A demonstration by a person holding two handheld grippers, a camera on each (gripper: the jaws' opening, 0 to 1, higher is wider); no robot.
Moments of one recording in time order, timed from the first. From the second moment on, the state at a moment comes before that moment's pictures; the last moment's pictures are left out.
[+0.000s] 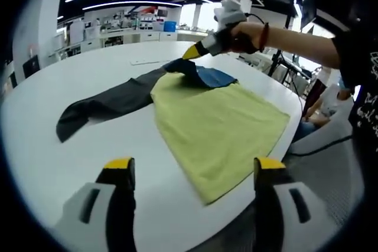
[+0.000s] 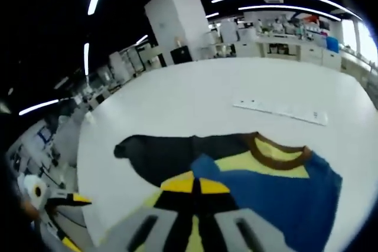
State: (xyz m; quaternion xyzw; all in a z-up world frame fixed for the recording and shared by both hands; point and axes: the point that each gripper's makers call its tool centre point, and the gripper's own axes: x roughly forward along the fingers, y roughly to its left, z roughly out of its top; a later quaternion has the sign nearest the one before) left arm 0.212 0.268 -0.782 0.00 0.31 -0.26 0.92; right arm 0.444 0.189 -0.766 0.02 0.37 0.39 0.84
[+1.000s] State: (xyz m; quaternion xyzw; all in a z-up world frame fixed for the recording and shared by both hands) left arm 0.209 0.279 -0.785 0.01 0.31 -0.26 0.92; right arm 0.446 0.182 -0.835 -0.05 0.39 0.40 0.83
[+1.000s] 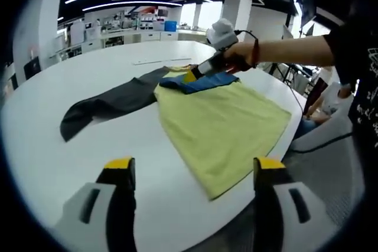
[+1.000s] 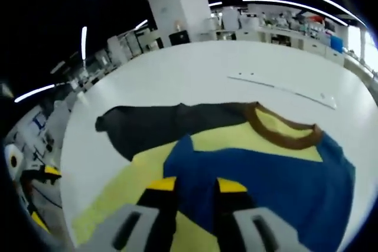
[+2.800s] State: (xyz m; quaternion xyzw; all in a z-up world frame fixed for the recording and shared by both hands) left arm 0.207 0.287 -0.789 0.00 0.31 -0.24 0.92; right arm 0.408 0.236 -0.797 0.09 0.36 0.46 0.81
